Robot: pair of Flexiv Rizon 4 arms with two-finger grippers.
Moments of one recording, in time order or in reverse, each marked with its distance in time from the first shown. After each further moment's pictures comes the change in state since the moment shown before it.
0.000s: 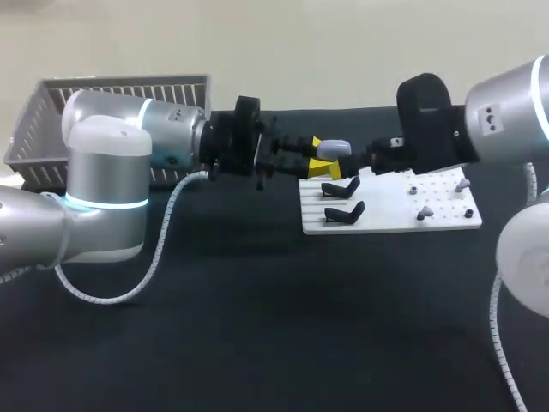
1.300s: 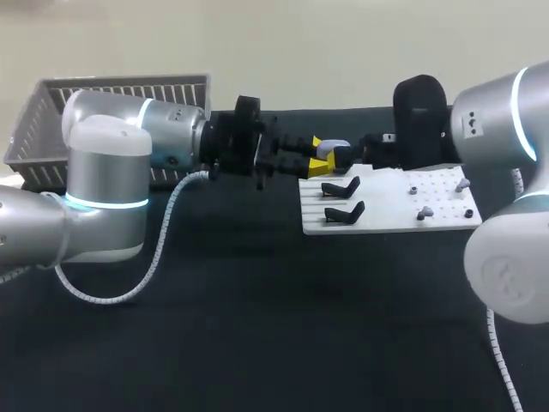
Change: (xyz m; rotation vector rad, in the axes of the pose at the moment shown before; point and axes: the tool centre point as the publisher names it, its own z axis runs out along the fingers) left arm 0.000 0.000 0.000 0.000 0.000 0.000; right arm -0.016 -0.022 0.020 0.051 -0.073 0.080
